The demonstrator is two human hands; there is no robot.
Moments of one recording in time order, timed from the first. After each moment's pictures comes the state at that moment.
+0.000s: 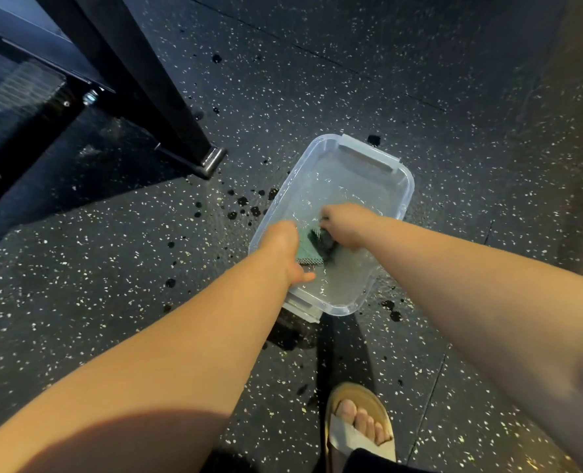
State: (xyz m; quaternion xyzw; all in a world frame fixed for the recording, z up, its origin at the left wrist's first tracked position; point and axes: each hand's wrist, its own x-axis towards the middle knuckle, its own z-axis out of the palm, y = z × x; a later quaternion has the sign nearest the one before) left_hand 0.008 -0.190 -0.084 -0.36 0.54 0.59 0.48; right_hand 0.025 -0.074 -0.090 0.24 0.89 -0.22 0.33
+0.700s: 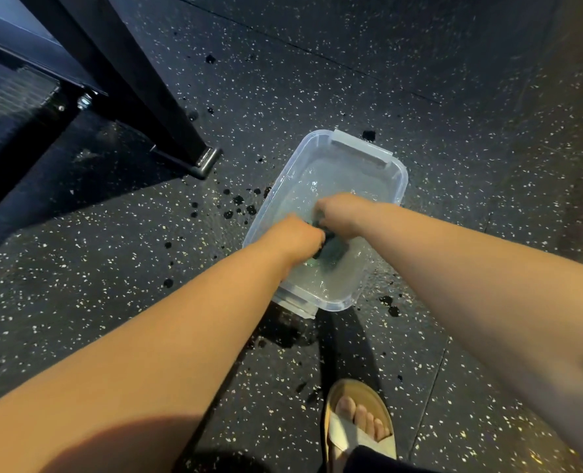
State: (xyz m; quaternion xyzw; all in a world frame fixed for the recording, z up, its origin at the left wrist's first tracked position) left_hand 0.014 -0.187 -0.062 0.03 0.84 0.31 0.45; right_hand 0.018 -0.070 -0.077 0.13 0.91 -0.13 0.38
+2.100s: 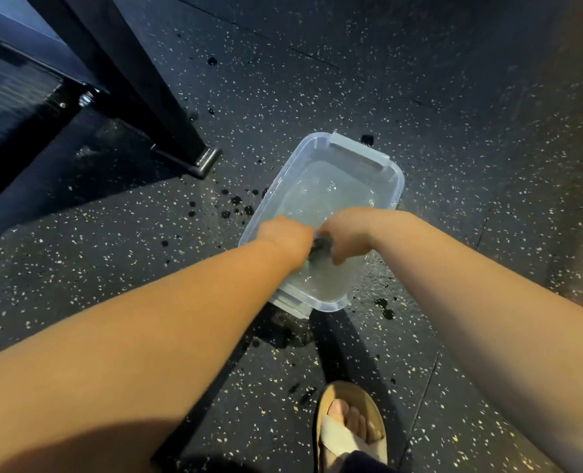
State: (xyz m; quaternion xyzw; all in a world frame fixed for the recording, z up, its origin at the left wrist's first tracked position) left_hand 0.010 -0.182 -0.065 0.38 0.87 -0.13 0.29; right_hand 0.039 -0.065 -0.069 0.00 0.90 -0.06 0.43
